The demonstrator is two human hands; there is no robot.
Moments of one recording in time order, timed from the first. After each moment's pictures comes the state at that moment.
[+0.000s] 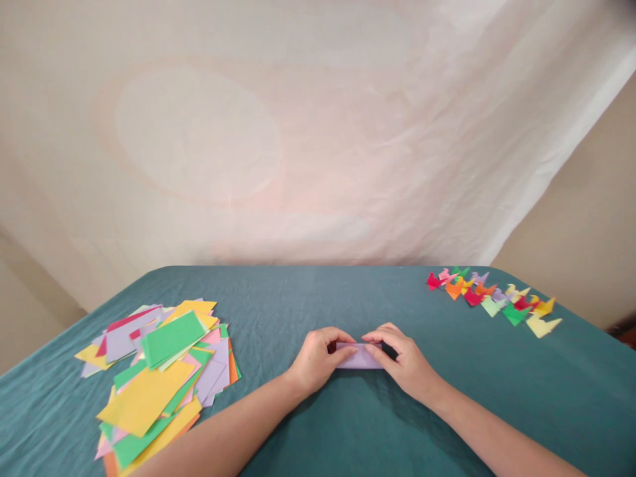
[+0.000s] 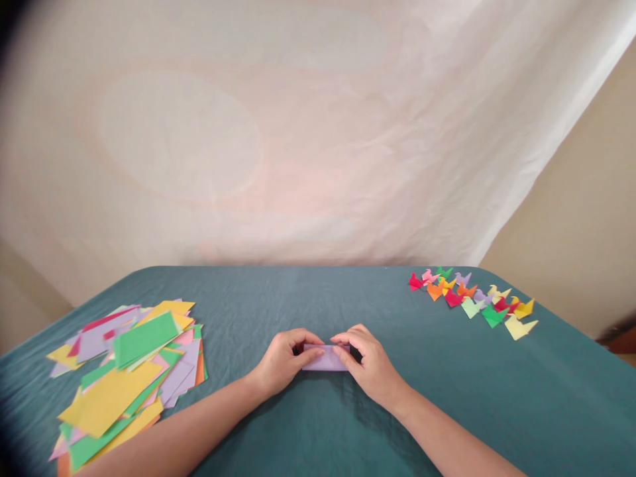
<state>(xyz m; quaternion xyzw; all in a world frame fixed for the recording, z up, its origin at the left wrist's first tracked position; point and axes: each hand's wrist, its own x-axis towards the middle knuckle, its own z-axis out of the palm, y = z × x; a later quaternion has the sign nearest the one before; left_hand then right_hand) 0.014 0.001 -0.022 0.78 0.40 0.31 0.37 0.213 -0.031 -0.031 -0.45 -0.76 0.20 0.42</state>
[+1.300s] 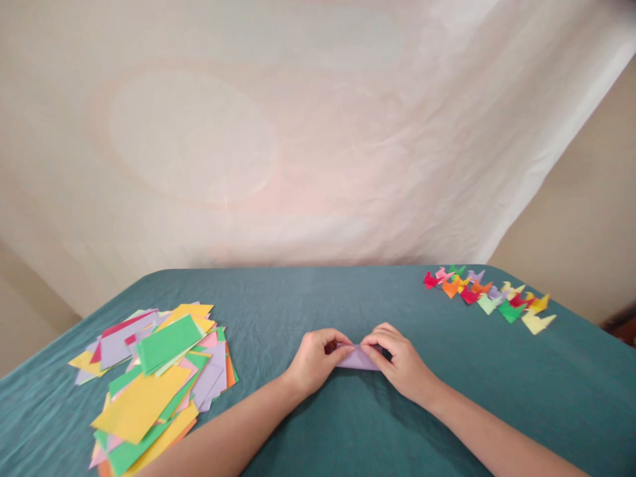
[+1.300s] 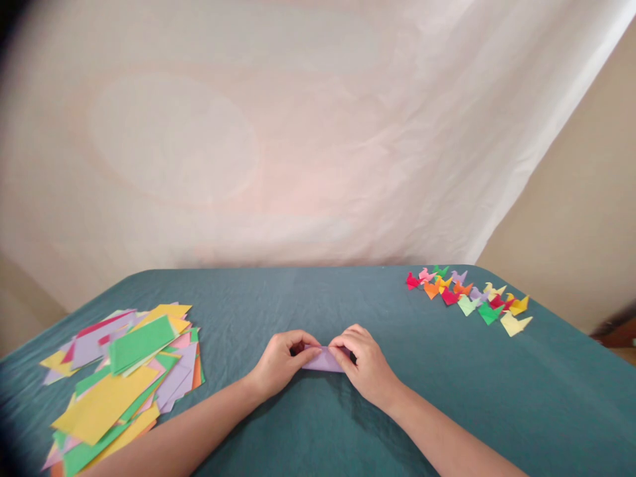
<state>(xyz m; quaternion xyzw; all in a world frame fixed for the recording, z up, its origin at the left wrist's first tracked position) 0.015 0.002 -0.023 0.77 0.40 0.31 0.39 0.209 -0.032 -0.025 -0.45 -0.79 0.15 0.39</state>
